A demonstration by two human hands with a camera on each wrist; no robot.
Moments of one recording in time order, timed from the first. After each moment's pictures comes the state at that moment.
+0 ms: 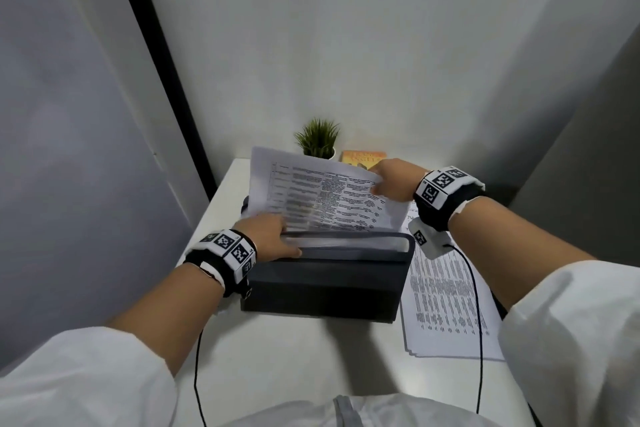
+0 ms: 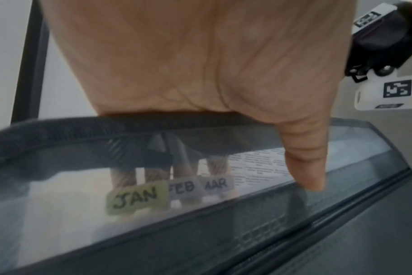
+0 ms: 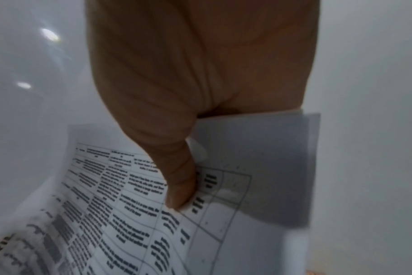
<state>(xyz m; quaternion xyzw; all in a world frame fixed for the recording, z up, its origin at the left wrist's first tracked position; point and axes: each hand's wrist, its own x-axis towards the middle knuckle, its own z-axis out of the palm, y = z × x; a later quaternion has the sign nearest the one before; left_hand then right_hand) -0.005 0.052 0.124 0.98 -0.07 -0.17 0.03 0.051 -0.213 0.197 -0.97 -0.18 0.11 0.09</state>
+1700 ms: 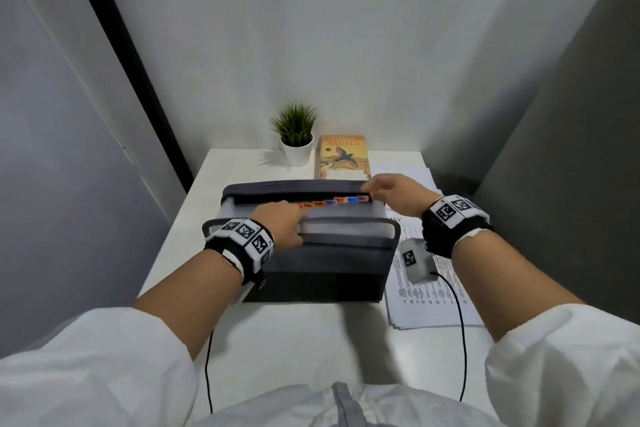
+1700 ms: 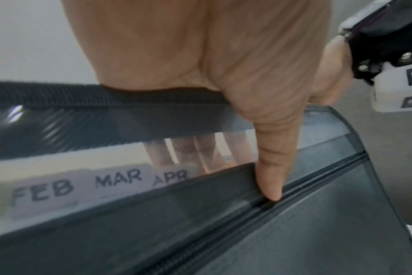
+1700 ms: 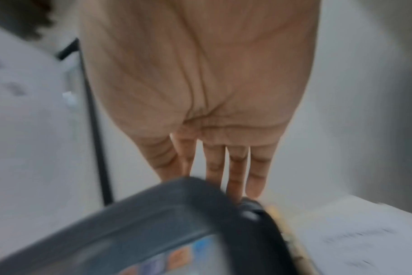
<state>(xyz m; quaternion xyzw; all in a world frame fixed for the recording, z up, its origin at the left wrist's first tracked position) 0.000 -0.001 0.113 0.97 -0.20 -0.11 -0.02 0.022 -0.267 0.130 -0.92 -0.06 0.13 0.36</state>
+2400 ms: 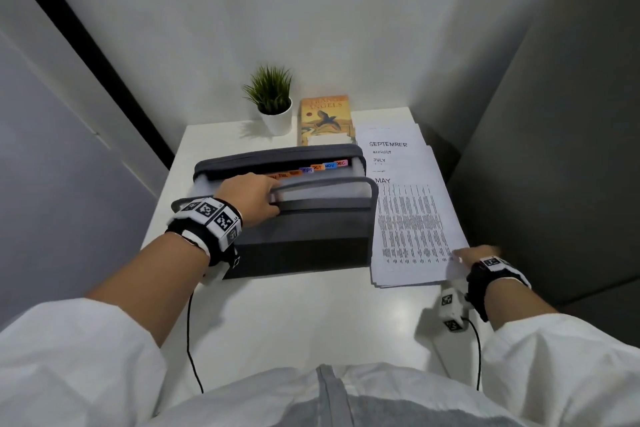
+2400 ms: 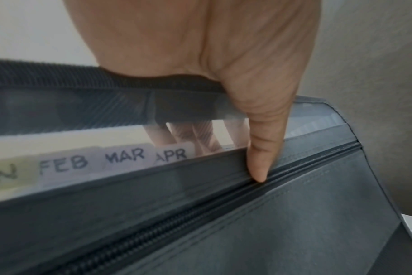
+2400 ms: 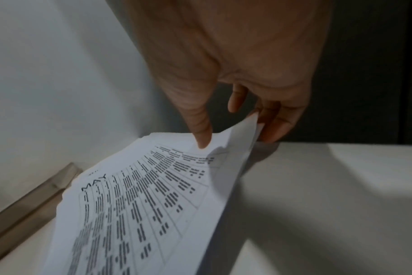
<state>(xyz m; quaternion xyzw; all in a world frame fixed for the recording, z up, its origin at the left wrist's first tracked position) 0.006 0.006 0.101 0.98 -0.19 -0.04 0.00 -0.097 -0.416 -0.058 -0.79 0.46 0.19 0.36</state>
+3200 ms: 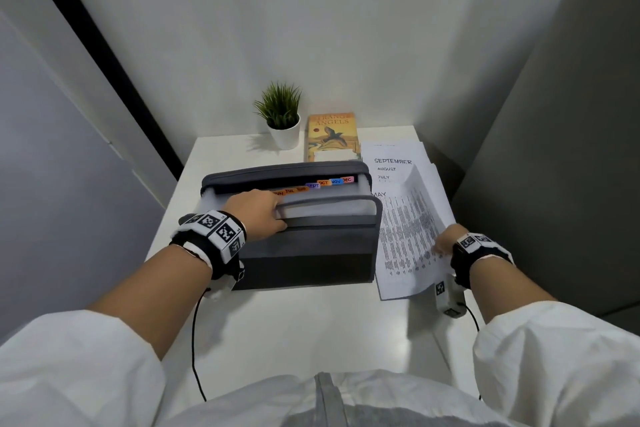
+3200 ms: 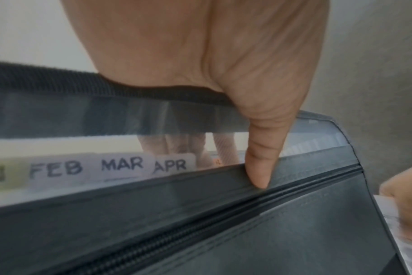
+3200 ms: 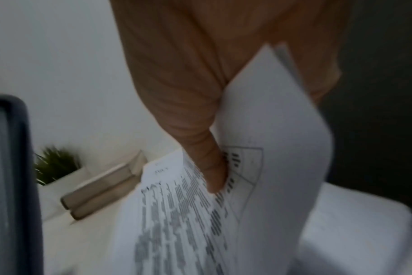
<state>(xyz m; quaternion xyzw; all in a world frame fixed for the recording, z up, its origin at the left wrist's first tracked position) 0.000 0.002 0.109 0.98 -0.15 -0.11 0.00 -0.037 -0.370 0.011 -0.90 0.30 0.24 0.21</state>
